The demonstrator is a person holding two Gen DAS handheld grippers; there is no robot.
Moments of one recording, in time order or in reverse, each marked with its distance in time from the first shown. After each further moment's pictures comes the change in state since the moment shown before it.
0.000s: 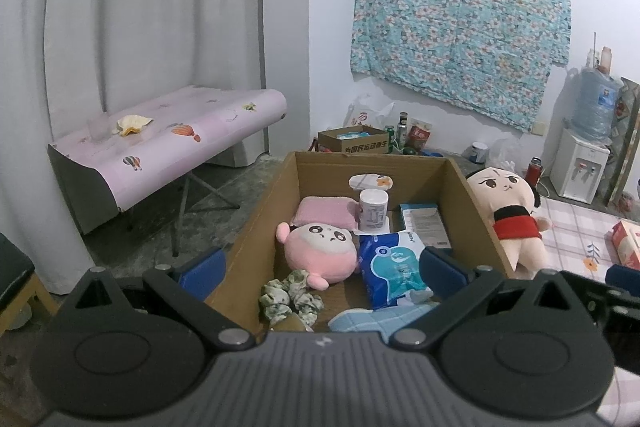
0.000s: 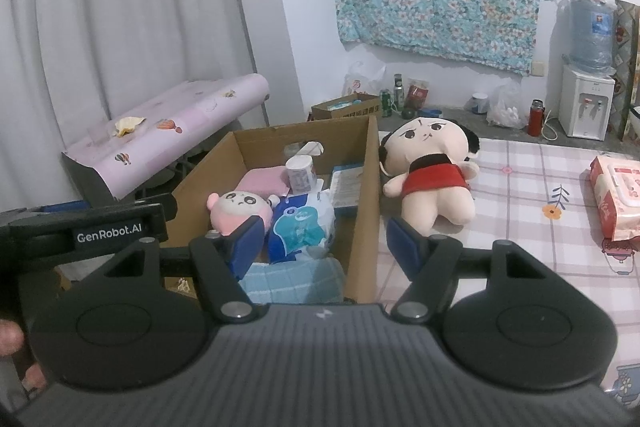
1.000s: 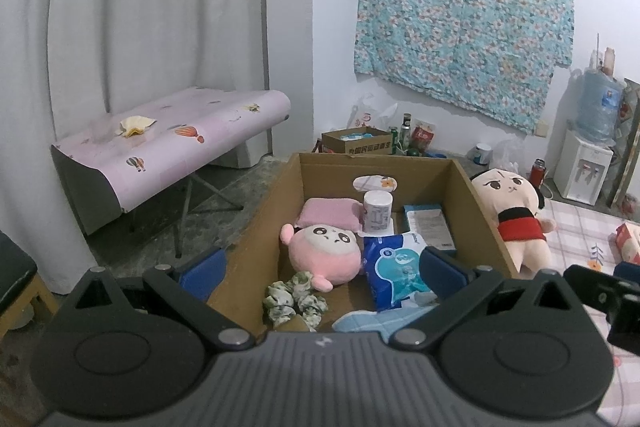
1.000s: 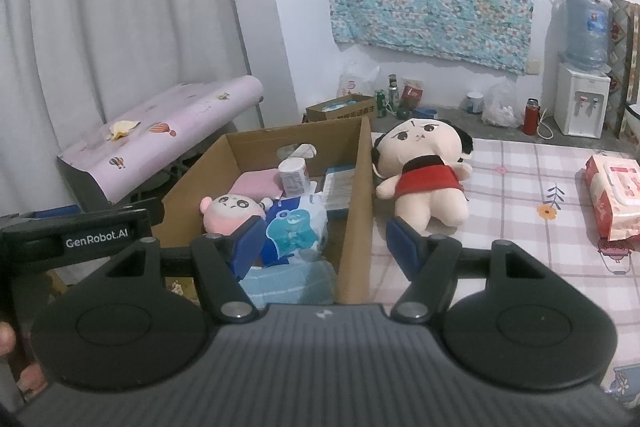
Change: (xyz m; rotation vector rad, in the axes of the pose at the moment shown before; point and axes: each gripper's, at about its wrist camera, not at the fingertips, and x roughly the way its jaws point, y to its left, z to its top) left arm 0.001 0.001 -0.005 0.001 -0.009 0.011; right arm 0.004 -0.008 -0.003 0.010 -0.007 -0.011
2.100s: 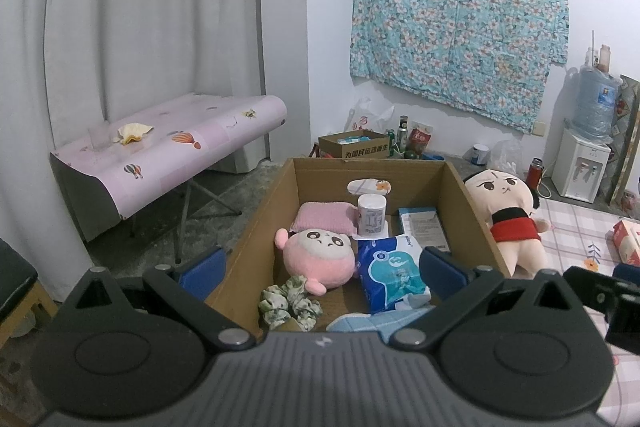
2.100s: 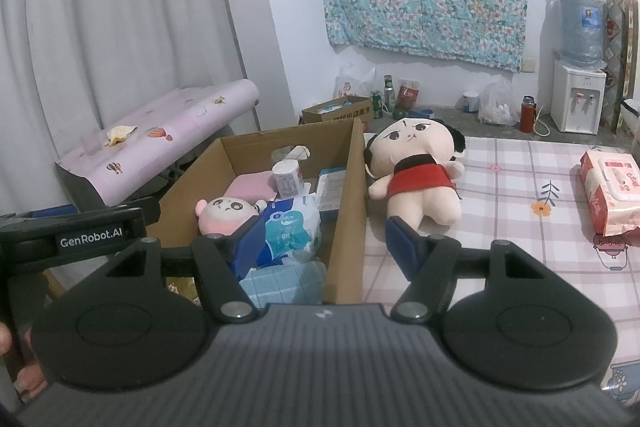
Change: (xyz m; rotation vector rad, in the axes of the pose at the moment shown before) left arm -0.003 -0.005 0.007 0.016 -0.010 -0.006; right arm -0.005 -0.008 0.003 0.022 -0.008 -0.009
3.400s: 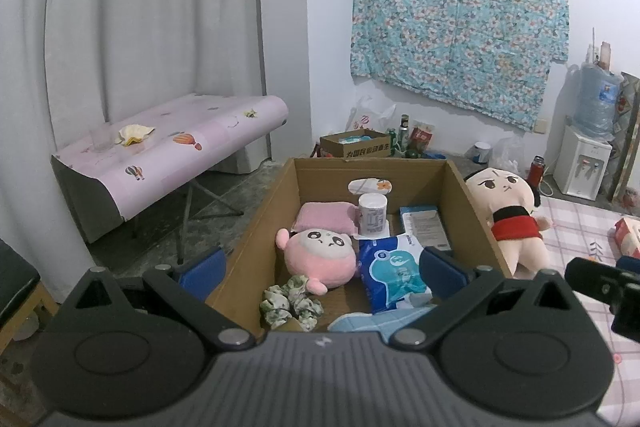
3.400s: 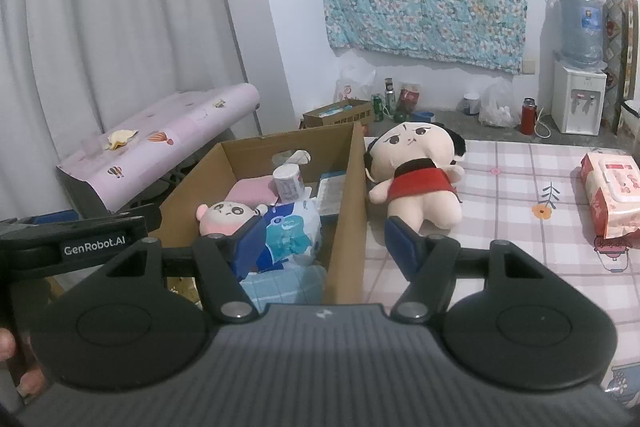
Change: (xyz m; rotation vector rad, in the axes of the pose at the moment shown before) left arm 0.006 0.000 0.000 0.007 0.004 0.003; right arm 0.001 0.000 0.003 0.004 -0.006 0.002
